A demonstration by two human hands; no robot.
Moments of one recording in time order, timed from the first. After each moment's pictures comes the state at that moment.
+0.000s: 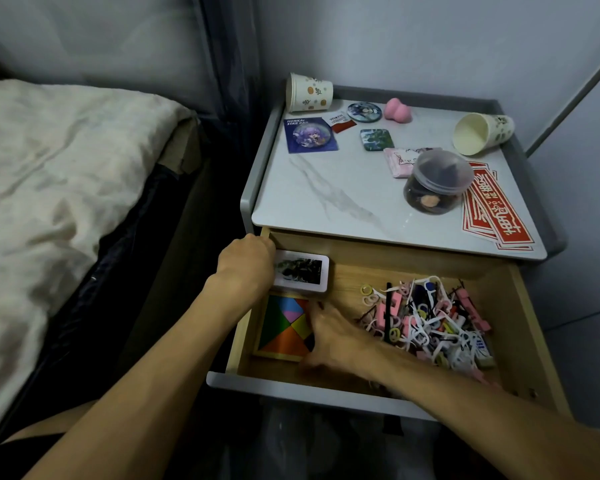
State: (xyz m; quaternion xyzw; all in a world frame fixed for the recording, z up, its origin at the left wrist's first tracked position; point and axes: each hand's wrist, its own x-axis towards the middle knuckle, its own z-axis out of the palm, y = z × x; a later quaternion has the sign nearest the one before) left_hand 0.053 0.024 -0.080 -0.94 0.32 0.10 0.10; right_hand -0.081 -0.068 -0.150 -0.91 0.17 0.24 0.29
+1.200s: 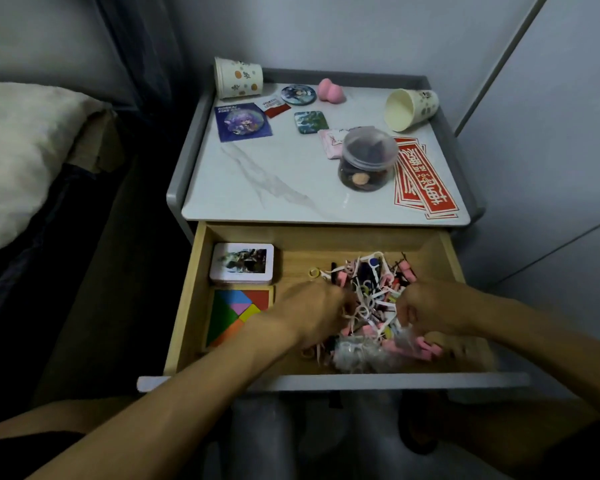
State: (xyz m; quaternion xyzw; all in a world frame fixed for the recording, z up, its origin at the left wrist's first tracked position) left_hand -0.063 -0.049 -0.101 -0.75 0.61 0.25 -0.09; right_hand -0.205 -0.225 -0.082 -0.92 0.13 0.35 0.10
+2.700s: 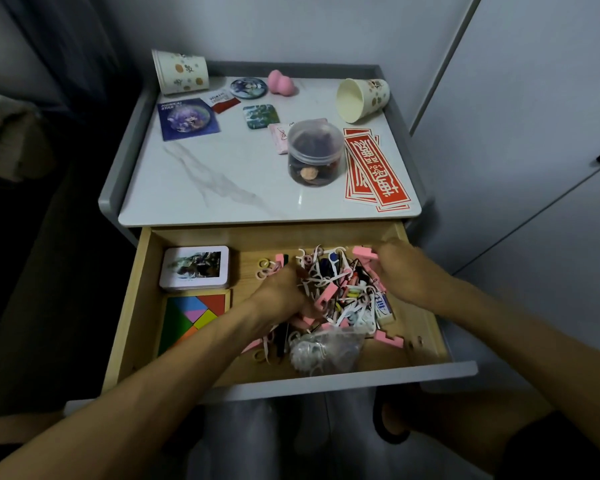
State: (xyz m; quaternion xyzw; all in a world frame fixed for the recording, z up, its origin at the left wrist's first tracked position) left_hand -0.078 -0.090 -0.108 -0.73 0.20 0.54 -0.37; right_hand -0.209 -0.255 -0.095 -0.95 0.28 0.12 0.09
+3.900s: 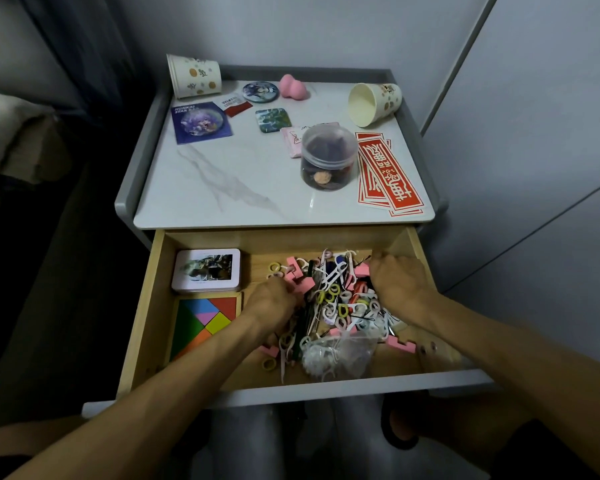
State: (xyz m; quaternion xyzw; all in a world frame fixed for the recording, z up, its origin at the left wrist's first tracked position) left_hand -0.057 -0.073 -0.142 -0.85 0.26 0.39 -0.24; right_hand -0.188 -0.240 -0.126 -0.94 0.29 0.16 -0.09
